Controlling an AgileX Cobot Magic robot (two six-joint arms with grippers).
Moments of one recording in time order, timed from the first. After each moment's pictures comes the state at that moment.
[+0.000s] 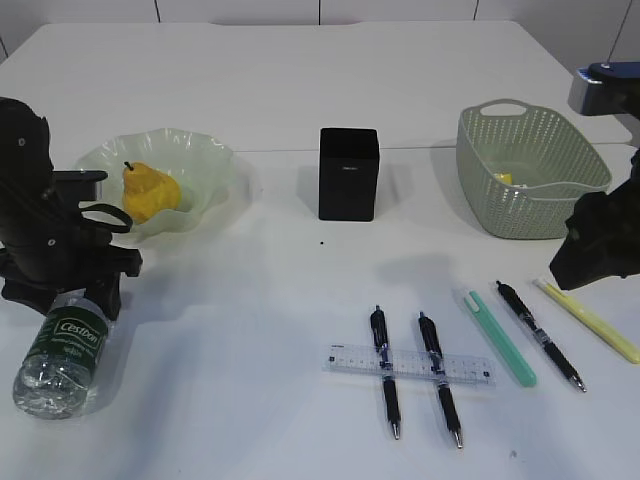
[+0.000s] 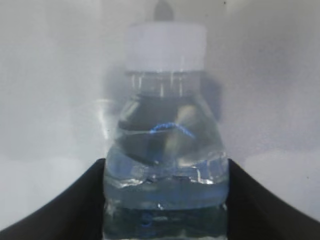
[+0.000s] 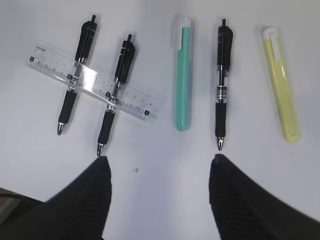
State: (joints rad) left arm -0.24 1.93 -1.14 0.06 0.72 -0.35; right arm 0.17 1.33 -1.01 0.14 0.99 -0.15
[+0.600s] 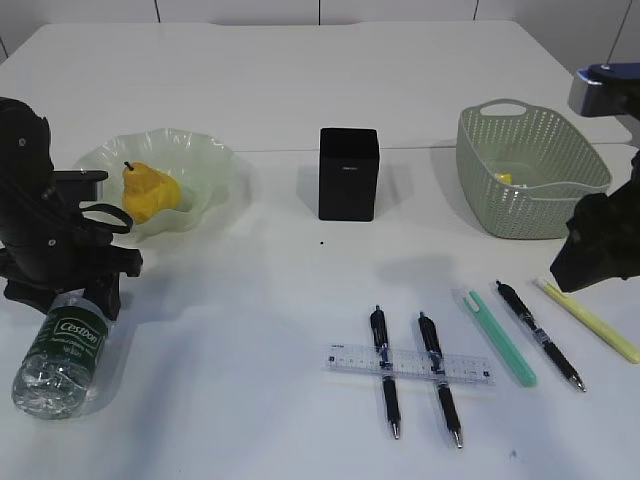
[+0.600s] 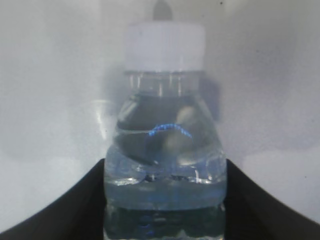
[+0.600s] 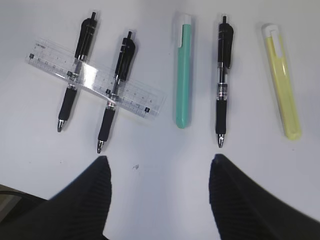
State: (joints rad) left arm -0.24 1.93 -1.14 0.06 0.72 -0.35; right arm 0.17 1.33 -1.01 0.14 1.00 -0.15
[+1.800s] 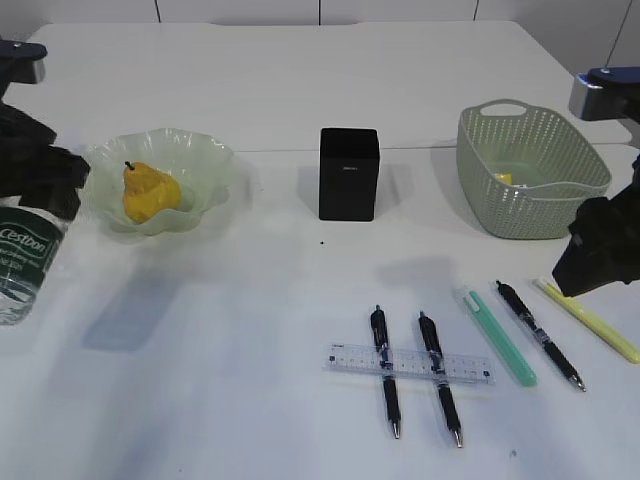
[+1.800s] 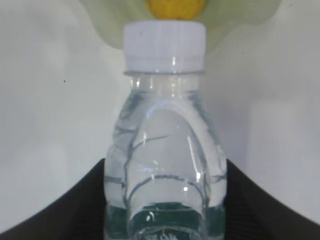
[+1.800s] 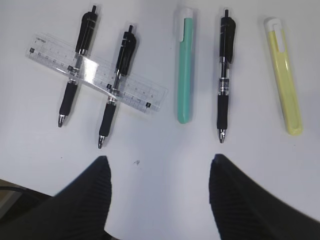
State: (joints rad) left arm -0.24 1.59 -1.13 0.16 0.71 -0.24; right arm 0.17 1.33 -1.01 0.14 1.02 -0.15
